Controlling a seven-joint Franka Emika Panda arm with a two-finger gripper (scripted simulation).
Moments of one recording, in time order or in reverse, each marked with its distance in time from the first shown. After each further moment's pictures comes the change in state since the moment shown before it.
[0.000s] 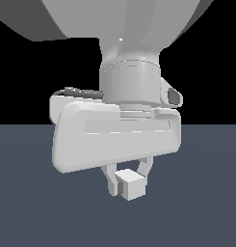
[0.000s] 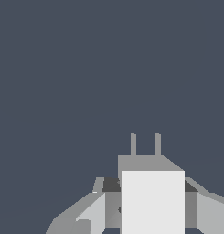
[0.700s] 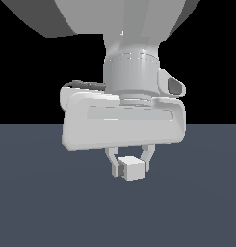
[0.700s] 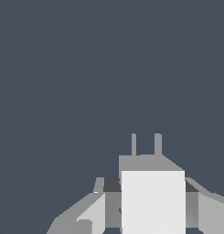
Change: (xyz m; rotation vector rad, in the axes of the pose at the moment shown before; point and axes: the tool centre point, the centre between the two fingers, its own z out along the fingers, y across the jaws) arm 0.011 0.011 -0.017 0.000 0.001 0.152
